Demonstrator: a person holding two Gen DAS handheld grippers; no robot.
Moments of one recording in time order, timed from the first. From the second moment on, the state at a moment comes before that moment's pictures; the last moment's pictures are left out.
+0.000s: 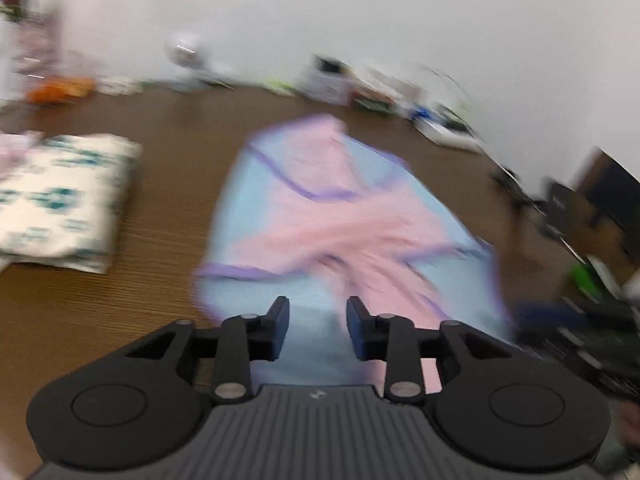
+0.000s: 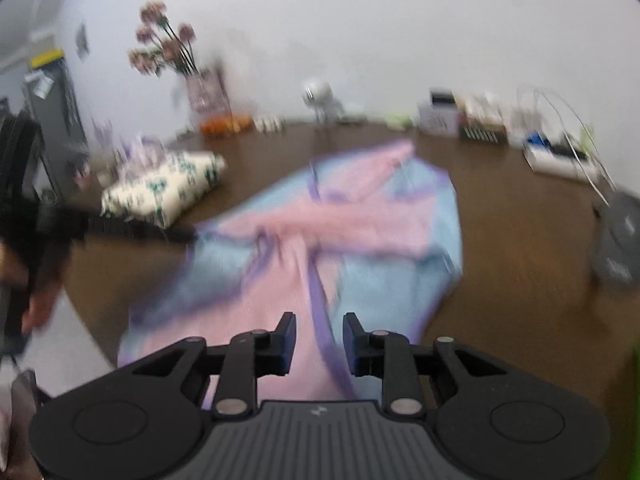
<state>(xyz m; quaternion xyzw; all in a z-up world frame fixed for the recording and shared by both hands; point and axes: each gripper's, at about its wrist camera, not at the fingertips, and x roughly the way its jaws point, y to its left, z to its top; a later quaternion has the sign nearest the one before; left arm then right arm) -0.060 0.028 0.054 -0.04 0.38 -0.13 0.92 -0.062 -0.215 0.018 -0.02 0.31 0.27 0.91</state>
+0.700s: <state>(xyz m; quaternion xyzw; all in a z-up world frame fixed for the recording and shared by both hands) -0.015 0.050 0.086 0.00 0.34 -0.12 0.93 -0.054 -0.201 0.001 -0.05 0.31 0.23 0.92</state>
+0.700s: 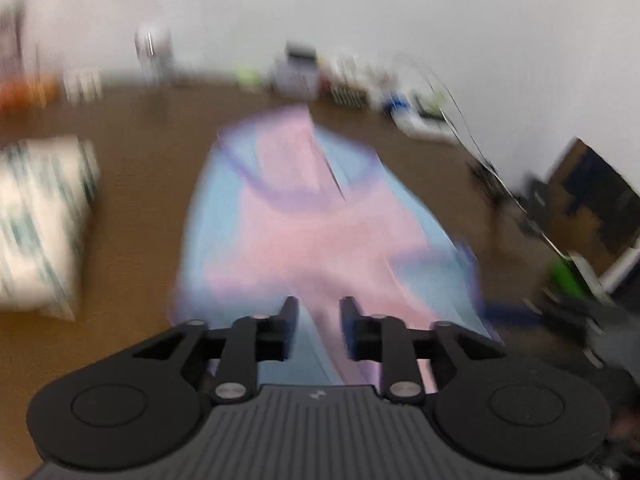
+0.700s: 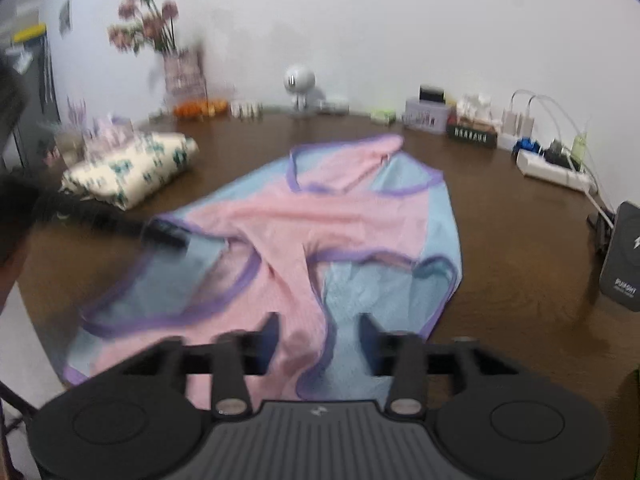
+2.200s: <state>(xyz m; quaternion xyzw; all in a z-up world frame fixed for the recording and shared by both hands) 0.037 0.092 0.029 -0.01 0.40 0.01 0.92 0.337 -0.062 -0.004 -0.15 0.41 0.20 0.88</state>
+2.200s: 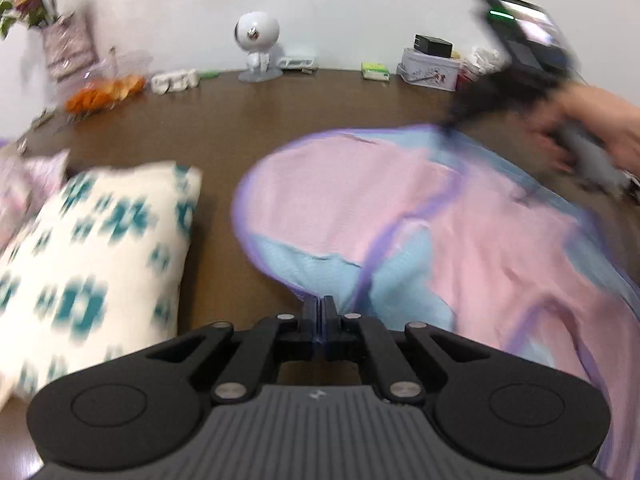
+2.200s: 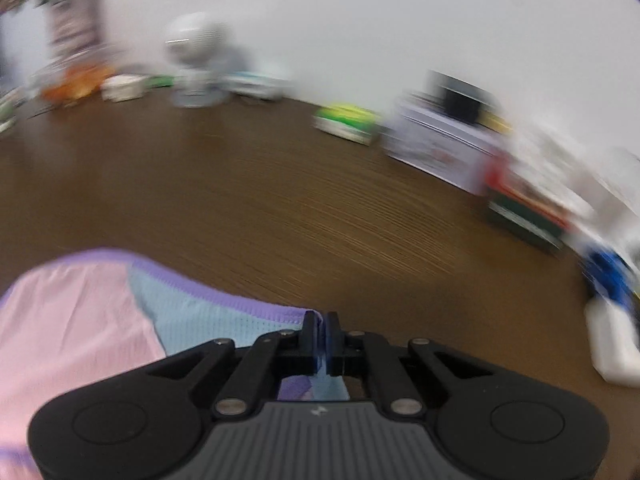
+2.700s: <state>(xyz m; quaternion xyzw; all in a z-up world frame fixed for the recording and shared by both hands) -0.033 0.141 0.063 -0.06 0.33 -0.03 0.94 0.132 -0.094 0.076 -0.11 0.34 0.34 0.87</state>
